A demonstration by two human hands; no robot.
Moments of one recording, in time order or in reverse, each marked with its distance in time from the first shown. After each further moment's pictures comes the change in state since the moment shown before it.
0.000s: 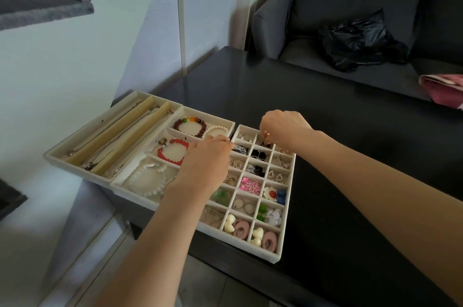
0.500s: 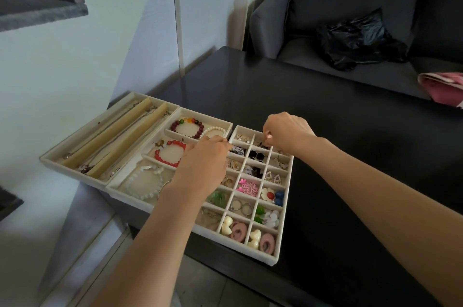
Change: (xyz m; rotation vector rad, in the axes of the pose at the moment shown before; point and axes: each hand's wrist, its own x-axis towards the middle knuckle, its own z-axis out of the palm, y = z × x) left_hand 0.001 0.000 0.000 -0.016 0.007 -0.010; right_hand -0.006 0.009 0.011 0.221 0.032 0.094
